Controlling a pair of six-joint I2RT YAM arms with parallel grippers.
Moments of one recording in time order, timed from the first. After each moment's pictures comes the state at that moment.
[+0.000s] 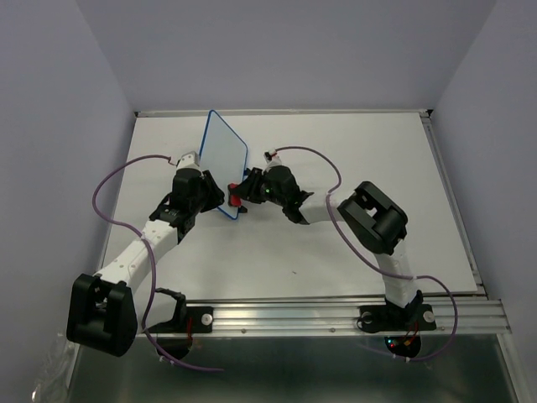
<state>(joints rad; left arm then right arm) -0.31 1.15 0.68 -0.13 -0.07 -0.57 0.79 2.13 1.25 0.62 -0.16 0.90</state>
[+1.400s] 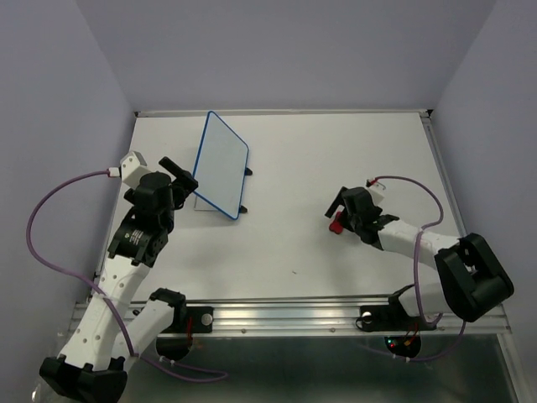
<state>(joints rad) -0.31 0.77 0.89 -0.55 -0.48 -0.79 0.48 1.37 0.56 -0.01 0.38 0.89</state>
